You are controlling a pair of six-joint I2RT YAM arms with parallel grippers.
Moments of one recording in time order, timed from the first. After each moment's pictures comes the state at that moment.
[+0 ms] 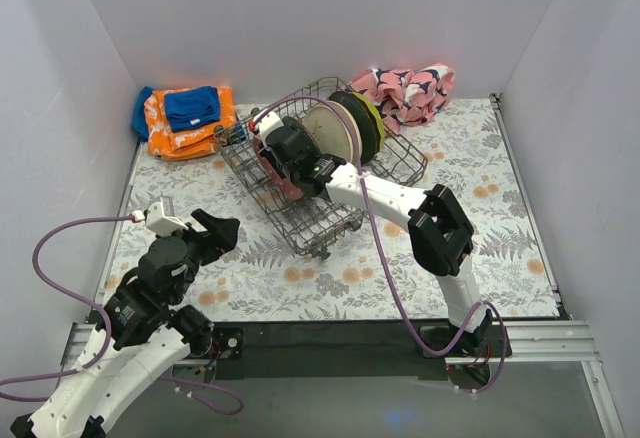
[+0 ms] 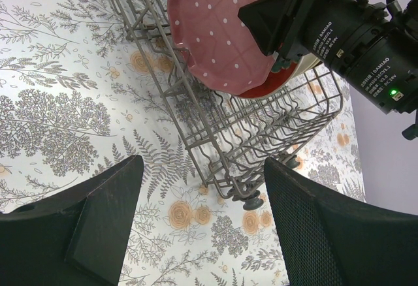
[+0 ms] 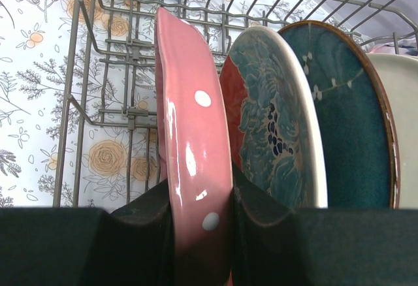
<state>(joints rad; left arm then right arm) -0.65 0.32 0.68 -0.68 -0.46 -0.85 0.95 2.07 1.77 -0.20 0.38 -0.07</state>
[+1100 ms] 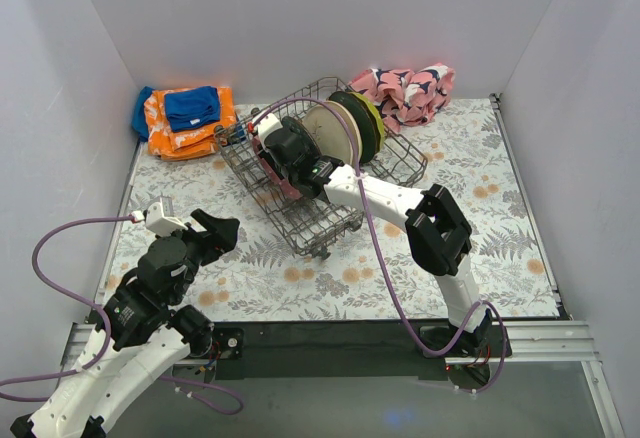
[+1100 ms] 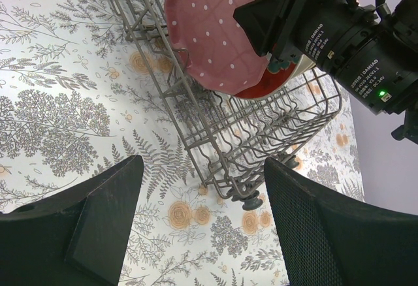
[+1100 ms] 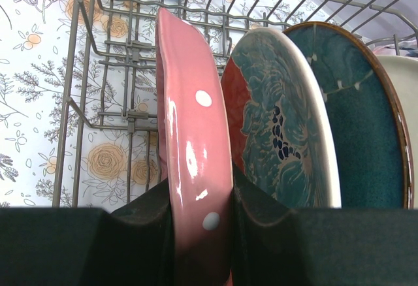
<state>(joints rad) -0.65 0.32 0.68 -0.68 -0.46 -0.85 0.96 2.08 1.77 -0.18 0.39 -0.07</state>
